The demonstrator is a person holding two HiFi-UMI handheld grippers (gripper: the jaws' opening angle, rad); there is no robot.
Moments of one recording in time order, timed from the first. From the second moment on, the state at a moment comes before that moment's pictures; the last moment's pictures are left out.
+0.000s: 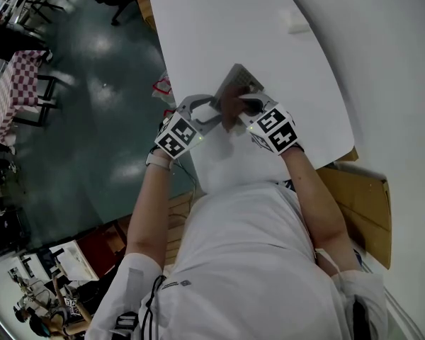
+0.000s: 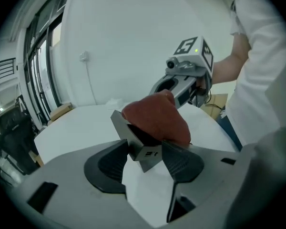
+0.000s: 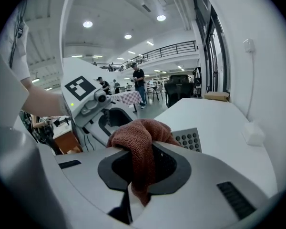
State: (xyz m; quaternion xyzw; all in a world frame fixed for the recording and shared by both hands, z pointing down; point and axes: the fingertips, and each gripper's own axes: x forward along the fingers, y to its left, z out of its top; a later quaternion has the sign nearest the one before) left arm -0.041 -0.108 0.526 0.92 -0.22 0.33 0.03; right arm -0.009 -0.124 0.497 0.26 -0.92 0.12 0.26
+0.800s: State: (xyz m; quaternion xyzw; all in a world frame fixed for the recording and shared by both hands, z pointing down) left arm -0.039 -0.112 0.534 0.91 -0.23 0.35 -0.01; right arm -0.043 -0.116 0.515 0.23 -0.92 0.07 0.32
